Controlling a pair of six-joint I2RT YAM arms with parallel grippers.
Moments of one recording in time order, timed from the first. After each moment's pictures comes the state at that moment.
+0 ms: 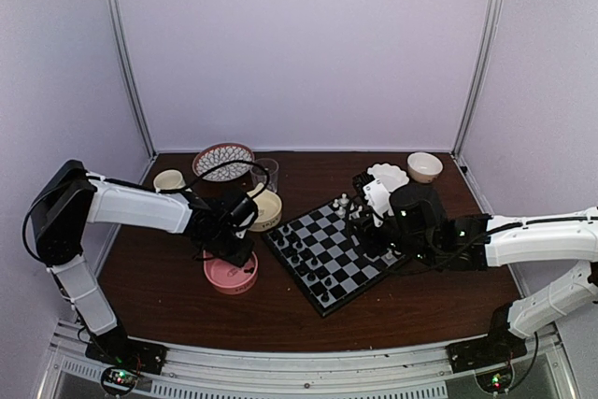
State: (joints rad) left arm -0.80 1.73 1.00 -0.45 -0.15 -0.36; right arm 1.01 1.26 0.76 0.02 0.38 0.16
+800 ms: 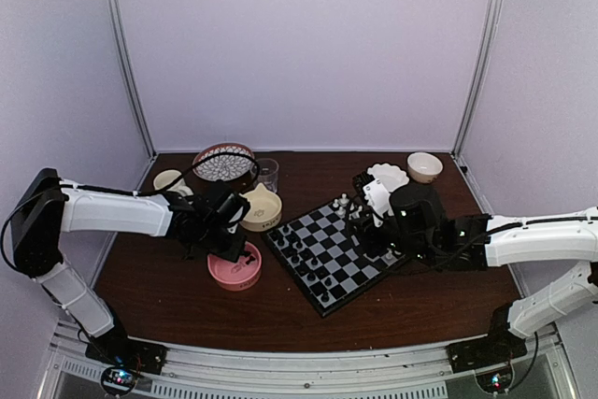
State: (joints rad) left arm -0.80 1.59 0.93 -0.41 -0.19 -0.36; right arm 1.01 1.26 0.76 0.02 0.37 0.16
